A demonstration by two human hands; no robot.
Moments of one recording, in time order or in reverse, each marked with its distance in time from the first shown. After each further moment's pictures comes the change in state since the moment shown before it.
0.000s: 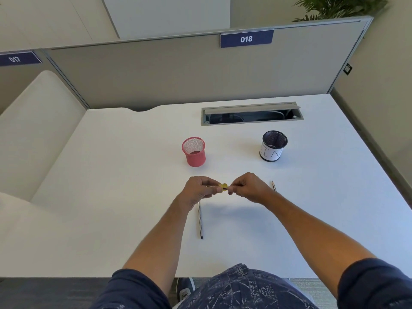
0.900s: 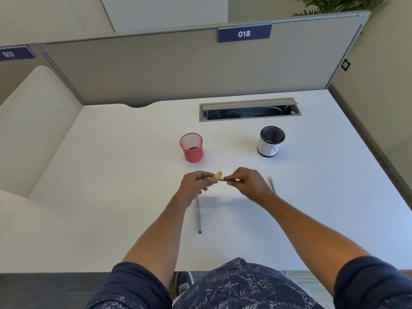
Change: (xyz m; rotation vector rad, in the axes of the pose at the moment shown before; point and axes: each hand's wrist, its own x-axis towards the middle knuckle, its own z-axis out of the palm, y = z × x) left_hand -0.003 -0.004 0.002 0.021 0.151 0.026; right_hand -0.004 0.018 0.016 0.054 0.261 -0.155
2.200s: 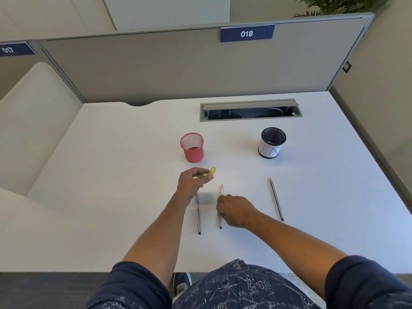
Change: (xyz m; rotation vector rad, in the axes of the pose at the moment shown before) left_hand 0.013 -0.007 -0.004 -0.081 0.128 0.097; right_hand -0.030 0.007 0.060 -0.922 -0.477 -0.321
